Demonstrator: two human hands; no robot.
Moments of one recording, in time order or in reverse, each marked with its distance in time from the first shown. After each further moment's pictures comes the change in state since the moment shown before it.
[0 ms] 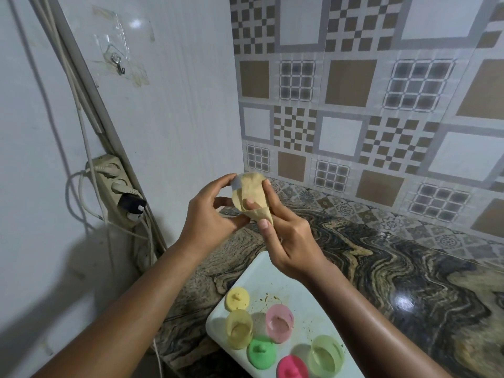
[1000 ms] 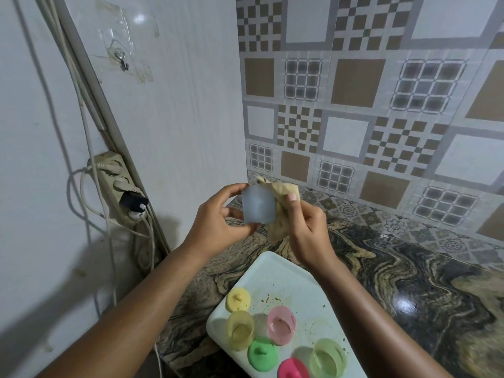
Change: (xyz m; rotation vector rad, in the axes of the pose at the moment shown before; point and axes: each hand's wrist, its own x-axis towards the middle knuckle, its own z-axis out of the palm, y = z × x) left_hand -0.005 -0.010 0.004 -0.048 -0.143 -0.114; right_hand 0.011 0.015 0.003 0.344 0.285 0.466
